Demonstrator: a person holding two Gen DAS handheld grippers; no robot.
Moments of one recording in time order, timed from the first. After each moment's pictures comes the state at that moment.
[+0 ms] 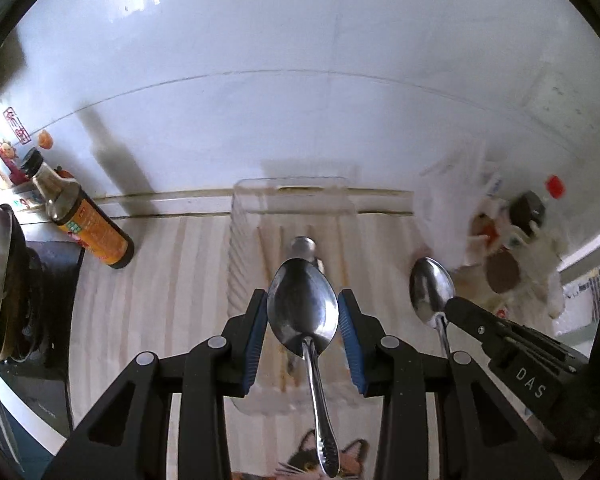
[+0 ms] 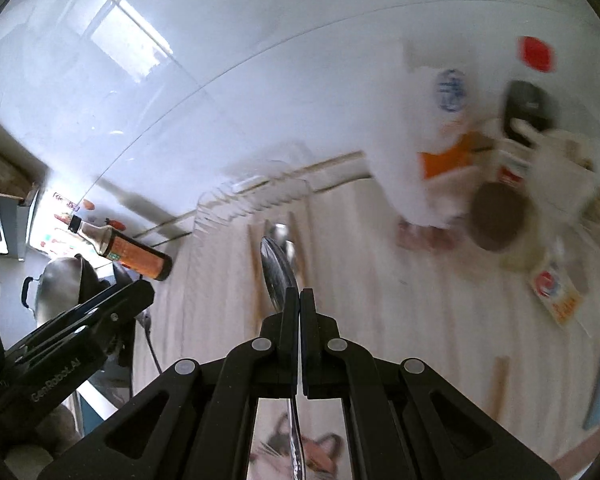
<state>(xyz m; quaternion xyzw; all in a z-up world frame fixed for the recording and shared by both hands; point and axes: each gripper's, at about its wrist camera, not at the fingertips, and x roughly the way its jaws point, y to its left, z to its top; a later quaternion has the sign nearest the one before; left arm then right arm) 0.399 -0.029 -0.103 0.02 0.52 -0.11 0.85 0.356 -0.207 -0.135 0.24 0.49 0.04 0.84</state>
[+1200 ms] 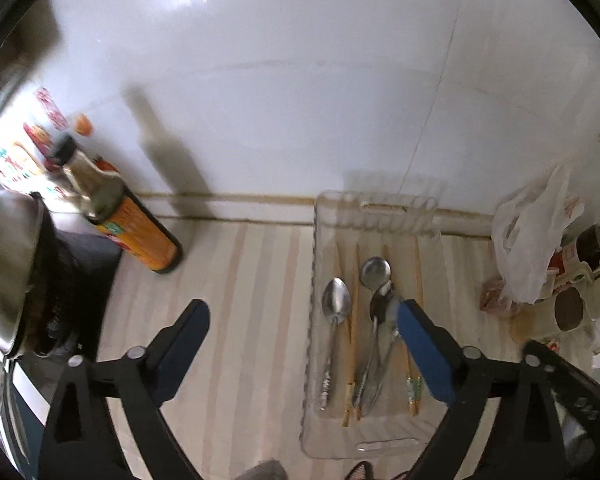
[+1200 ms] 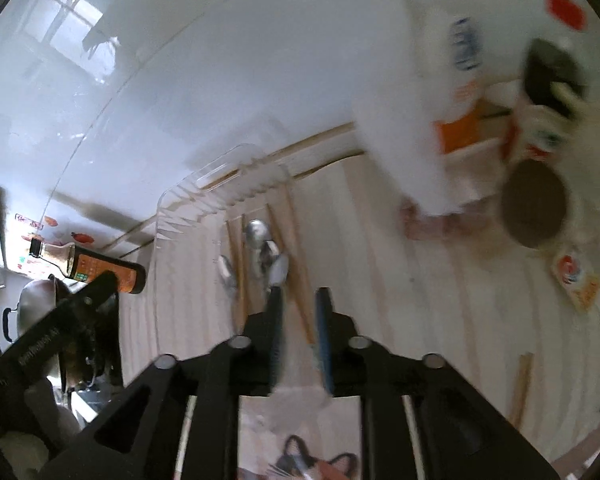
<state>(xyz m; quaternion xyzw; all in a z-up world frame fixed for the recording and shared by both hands) 0.417 0.008 -0.120 0.04 0.50 -0.02 0.87 0.364 -0.210 -0.160 0.26 0.52 -0.03 0.81</state>
